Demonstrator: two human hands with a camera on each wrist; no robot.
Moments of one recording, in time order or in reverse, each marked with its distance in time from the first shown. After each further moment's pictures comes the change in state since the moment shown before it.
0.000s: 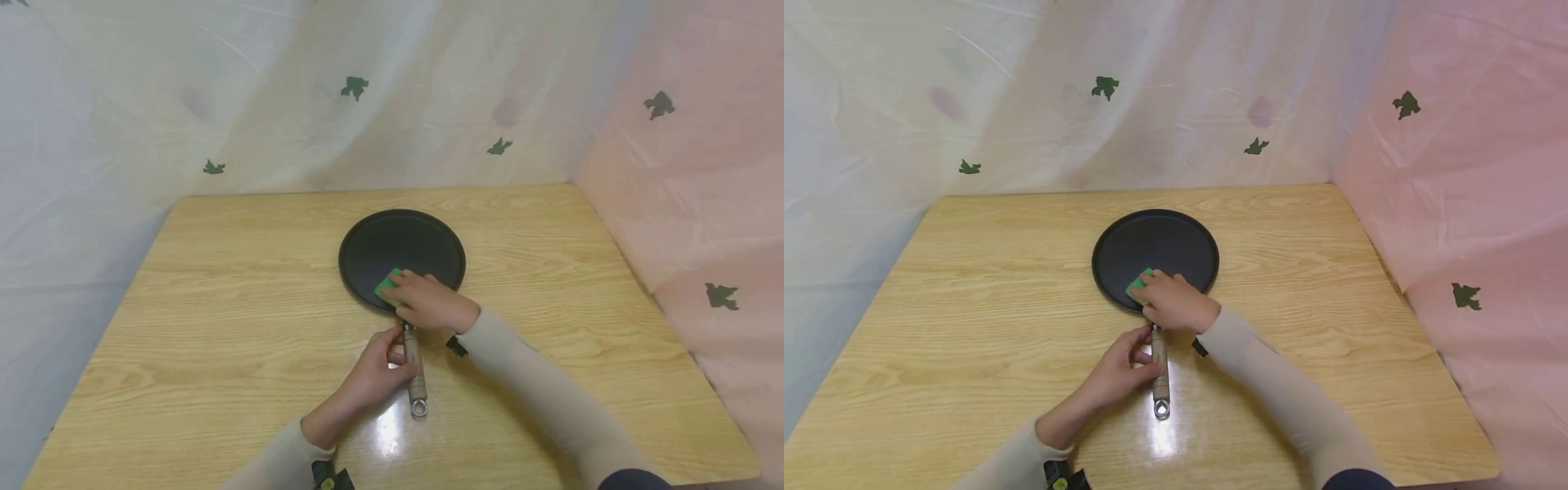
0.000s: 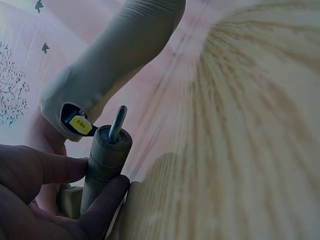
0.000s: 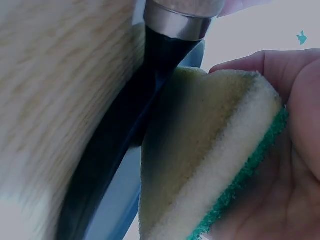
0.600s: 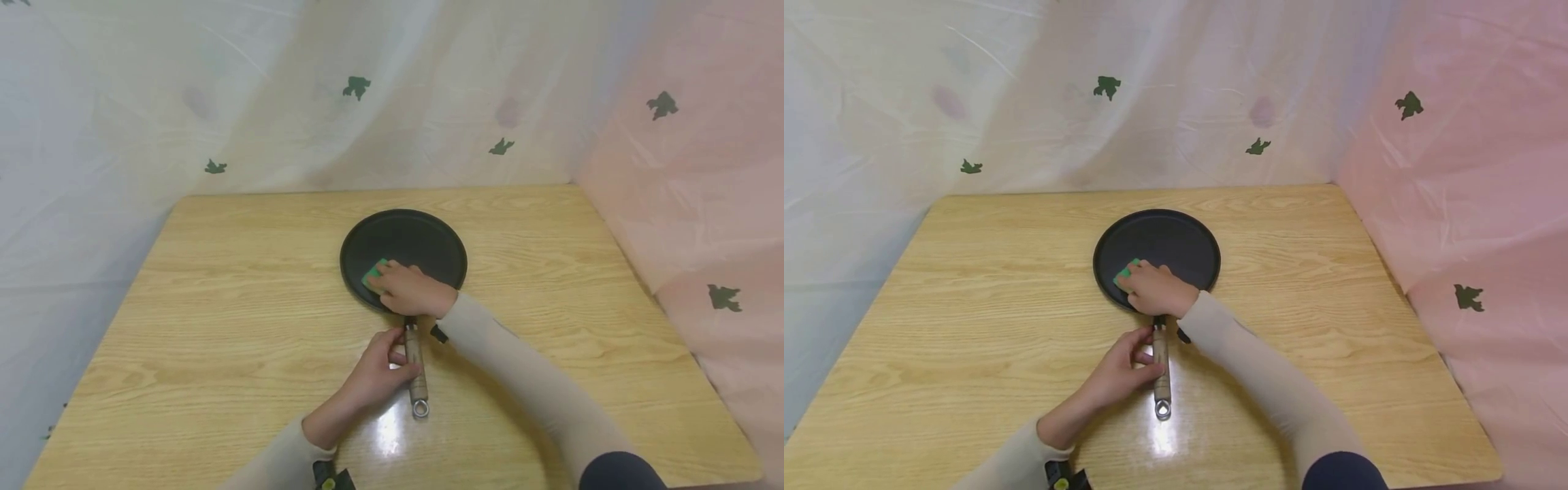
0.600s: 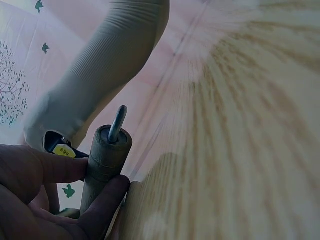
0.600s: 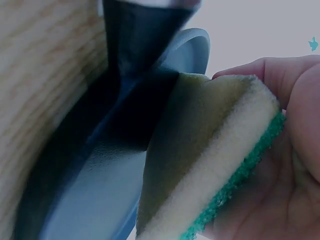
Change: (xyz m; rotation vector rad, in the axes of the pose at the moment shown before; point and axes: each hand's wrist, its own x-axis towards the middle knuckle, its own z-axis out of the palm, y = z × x) left_hand -0.003 0.004 0.001 -0.036 0.013 0.018; right_hand 0.039 -0.004 -0.004 0.004 -0.076 0.032
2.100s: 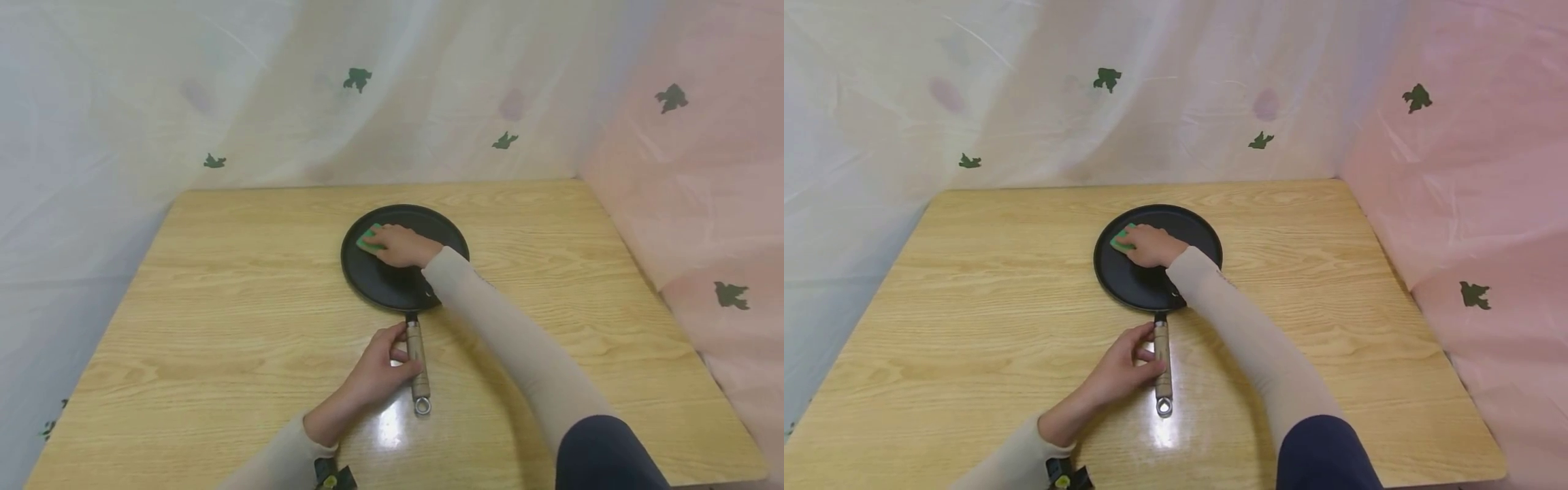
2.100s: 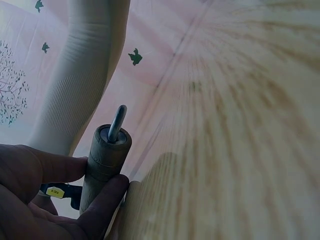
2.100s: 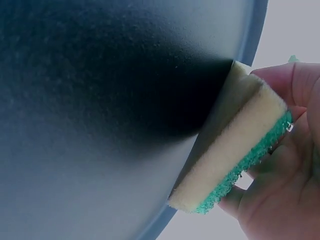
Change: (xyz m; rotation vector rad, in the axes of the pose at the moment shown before) left_hand 0.004 -0.005 -0.001 0.055 -0.003 -0.017; right_hand 0.064 0.042 -0.030 0.111 0.008 0.098
